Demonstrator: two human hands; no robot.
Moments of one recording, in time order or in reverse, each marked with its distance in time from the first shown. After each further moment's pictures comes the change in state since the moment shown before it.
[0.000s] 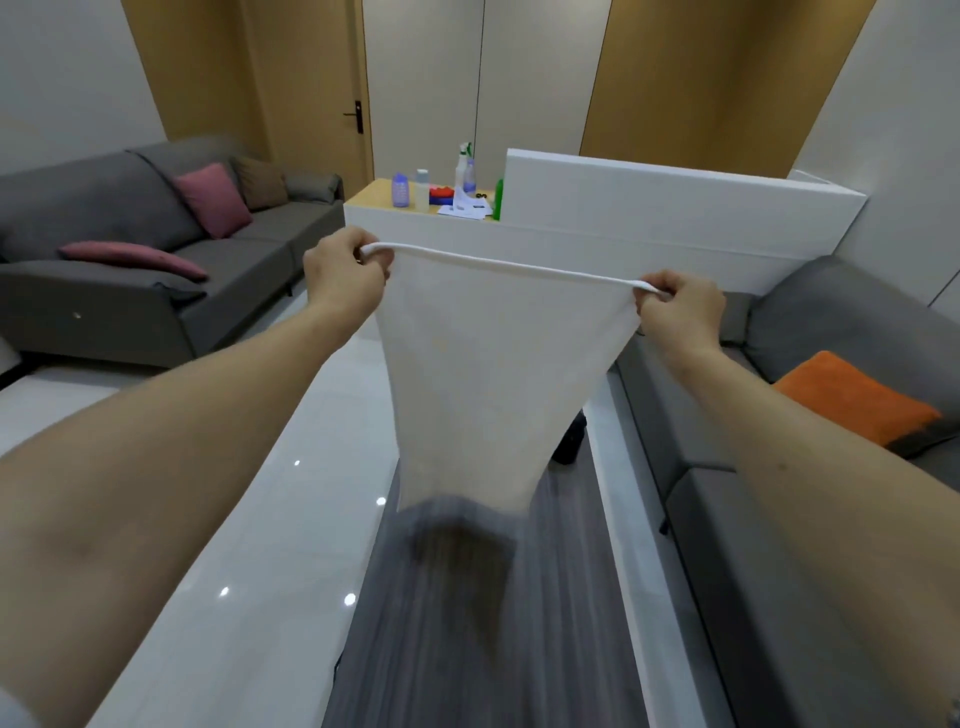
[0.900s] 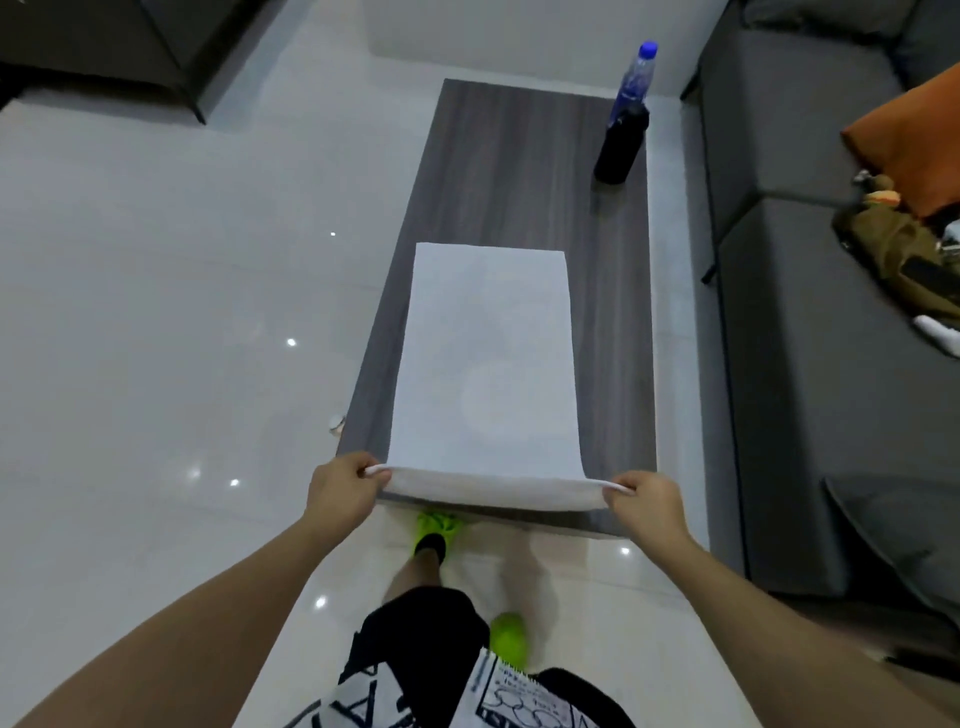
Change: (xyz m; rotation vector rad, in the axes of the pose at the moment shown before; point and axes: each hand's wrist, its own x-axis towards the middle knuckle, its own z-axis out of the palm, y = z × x) left_hand -0.530 -0.293 -0.020 0.479 -0.638 -0.706; right_hand -0.524 0.272 -0.039 -0.382 -0.849 0.662
